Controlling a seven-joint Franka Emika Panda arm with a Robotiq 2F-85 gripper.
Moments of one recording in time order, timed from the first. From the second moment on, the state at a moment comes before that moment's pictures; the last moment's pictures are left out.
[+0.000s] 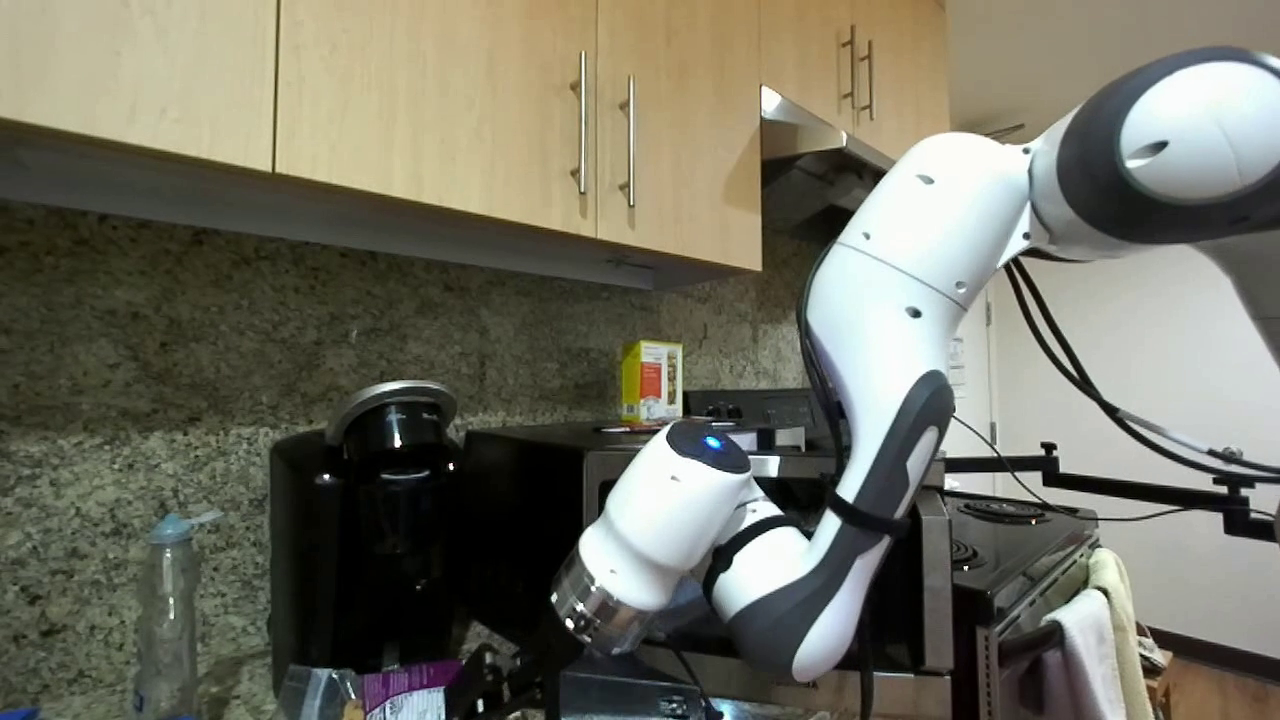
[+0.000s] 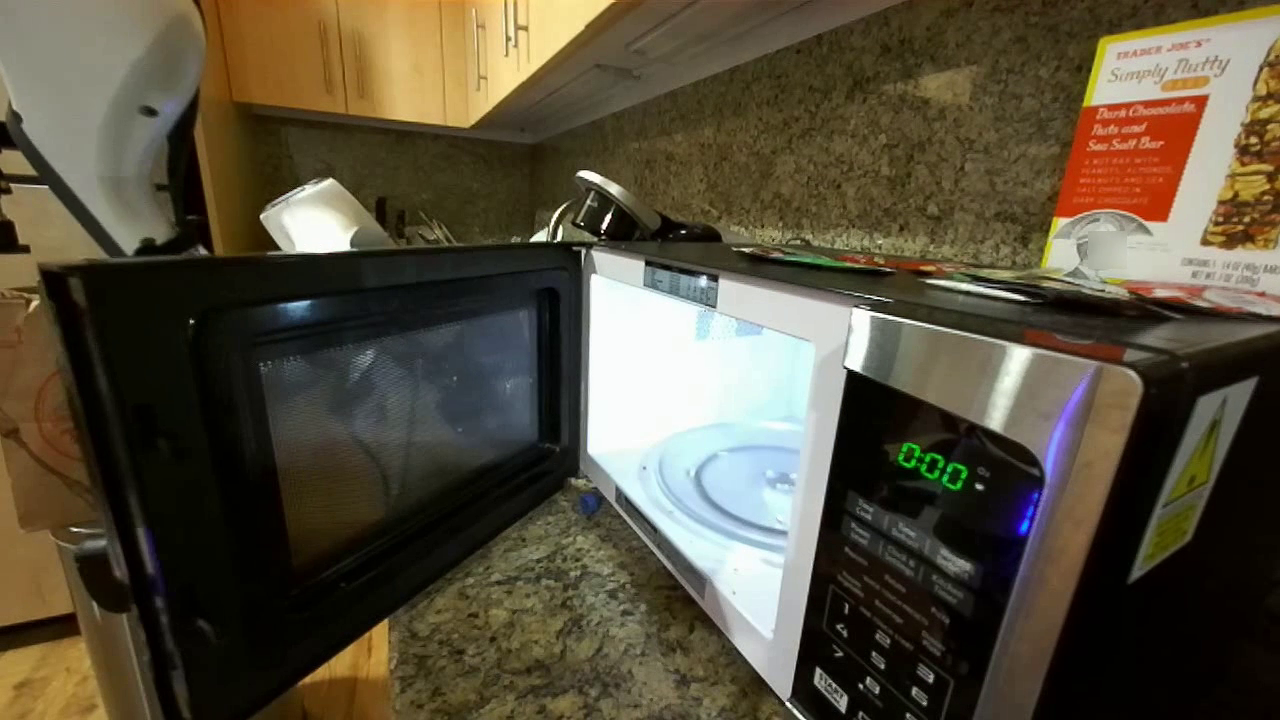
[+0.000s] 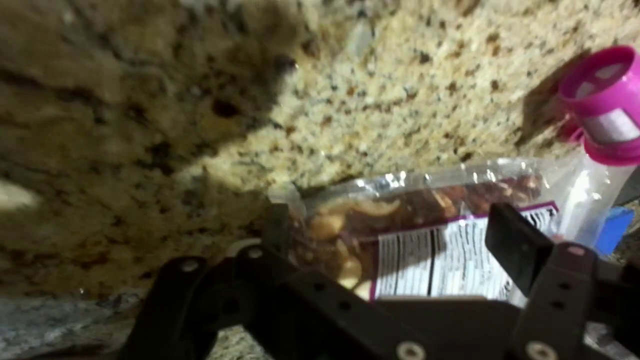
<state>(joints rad) 0.35 0.41 -0.26 -2.15 -0.97 3.22 1.73</state>
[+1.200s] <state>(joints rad) -0.42 0.04 0.64 -2.40 -0.10 2.65 0.90</state>
